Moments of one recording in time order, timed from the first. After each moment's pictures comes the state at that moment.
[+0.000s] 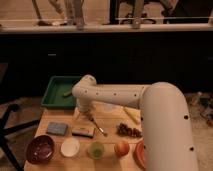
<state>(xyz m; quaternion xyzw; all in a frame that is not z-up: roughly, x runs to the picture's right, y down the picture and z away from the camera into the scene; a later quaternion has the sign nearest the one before) -0.125 0.149 0.875 -0.31 0.11 0.50 0.80</state>
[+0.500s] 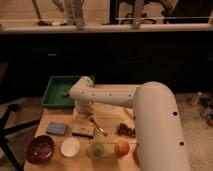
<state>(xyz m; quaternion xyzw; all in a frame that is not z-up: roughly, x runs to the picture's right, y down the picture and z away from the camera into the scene) -0.134 0.159 0.892 -0.31 0.13 0.49 0.80</state>
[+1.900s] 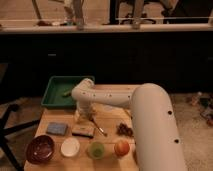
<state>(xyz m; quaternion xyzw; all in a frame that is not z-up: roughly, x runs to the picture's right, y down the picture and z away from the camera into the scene) -0.126 0.176 0.907 -0.33 0.14 0.48 0.80</state>
